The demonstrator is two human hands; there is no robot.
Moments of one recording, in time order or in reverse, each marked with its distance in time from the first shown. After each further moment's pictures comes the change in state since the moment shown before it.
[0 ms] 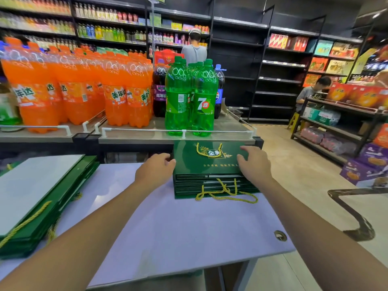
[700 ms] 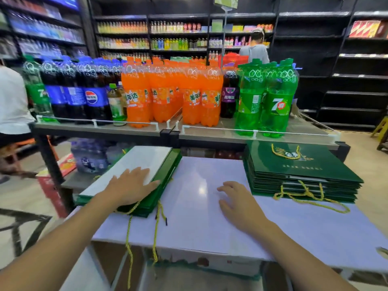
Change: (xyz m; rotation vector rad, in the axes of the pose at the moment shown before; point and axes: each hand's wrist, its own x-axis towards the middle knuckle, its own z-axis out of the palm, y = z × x) left_hand -0.127 -0.219 -0.169 0.502 -0.204 -0.290; right_hand -0.173 -0.169 0.116 0.163 -0.406 -0.541
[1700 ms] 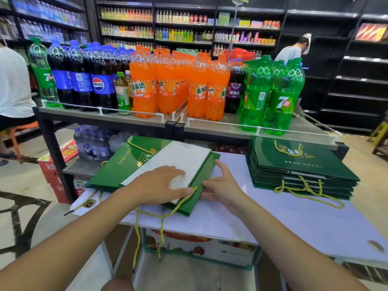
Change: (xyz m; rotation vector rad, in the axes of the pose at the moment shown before) left_hand -0.059 0.049 -0.009 -0.141 -0.049 0.360; right_hand 0.015 -0.101 -0.019 1.115 -0.115 0.503
